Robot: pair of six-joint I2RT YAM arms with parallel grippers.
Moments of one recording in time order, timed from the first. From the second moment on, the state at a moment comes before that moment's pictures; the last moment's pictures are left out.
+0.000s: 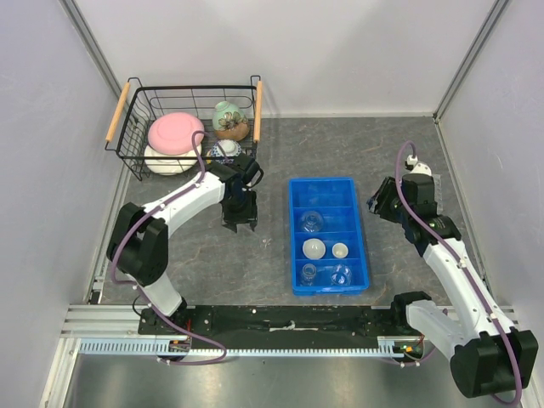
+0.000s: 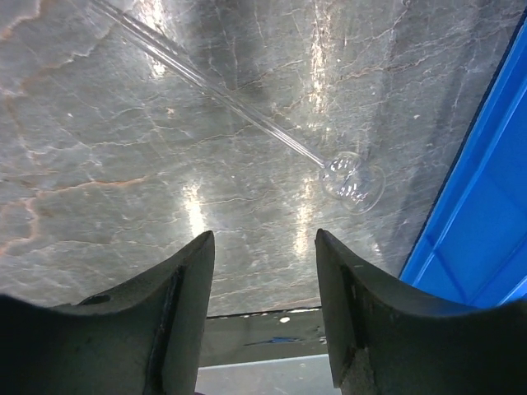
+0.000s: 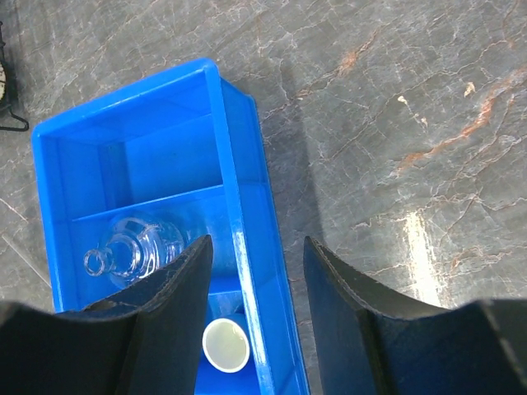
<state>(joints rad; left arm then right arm) -0.56 1.69 1.28 -0.97 0.00 -0.55 0.14 0.93 0.76 -0.47 0.02 0.49</state>
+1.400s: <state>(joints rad) -0.56 1.72 1.09 -0.72 -0.10 -1.12 0.16 0.85 0.64 -0.41 -0.10 0.48</state>
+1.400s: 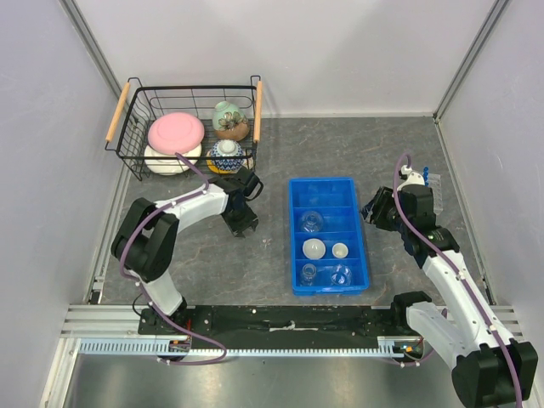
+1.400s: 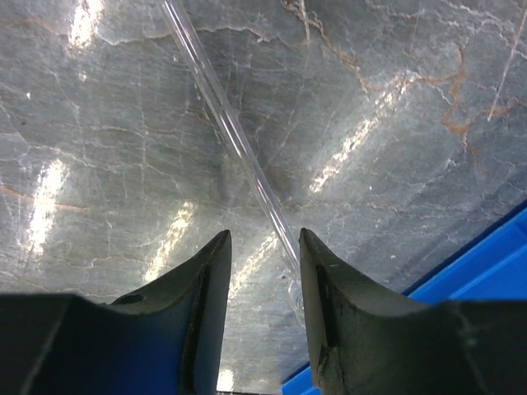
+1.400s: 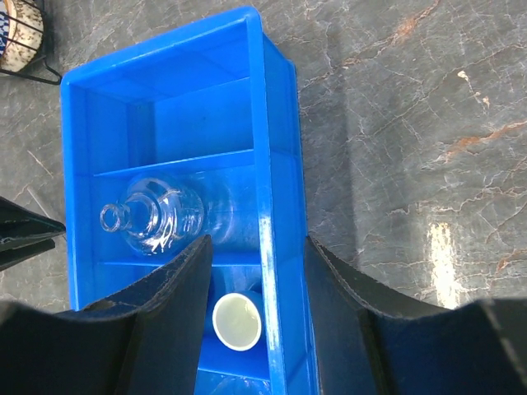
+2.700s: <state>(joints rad) -0.60 1.63 0.94 -0.61 -0.08 -1.14 0.17 0.84 0.64 -0.40 -0.12 0.48</state>
